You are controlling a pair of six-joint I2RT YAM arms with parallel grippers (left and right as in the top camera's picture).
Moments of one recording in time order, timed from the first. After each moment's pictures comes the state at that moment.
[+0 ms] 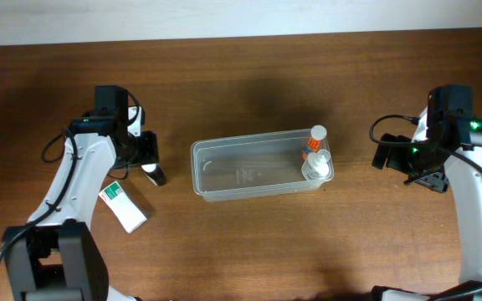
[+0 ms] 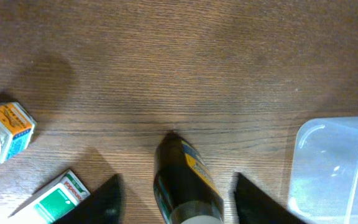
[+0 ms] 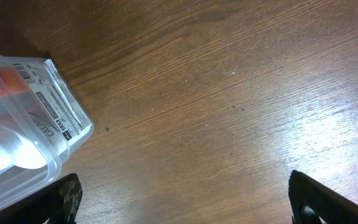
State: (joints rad) left arm 0.01 1.71 1.26 -0.85 0.07 -0.10; right arm -0.22 1.45 1.31 -1.24 -0.05 0.23
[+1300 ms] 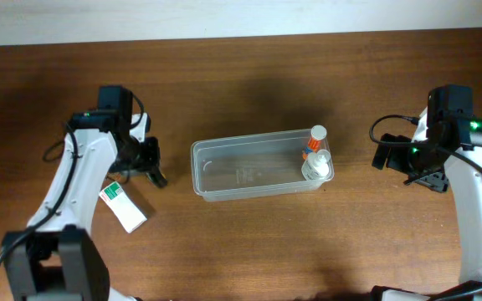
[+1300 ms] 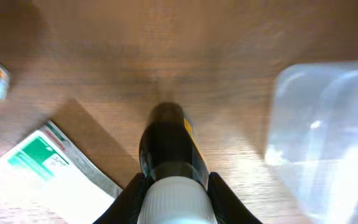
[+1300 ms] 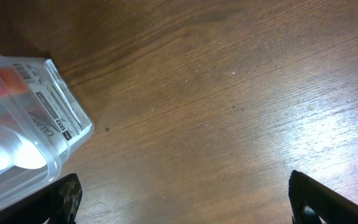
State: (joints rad) left arm -0.02 1.70 1.33 -1.06 0.11 -0.10; right arm -0.22 1.45 1.31 -1.24 -0.05 0.23
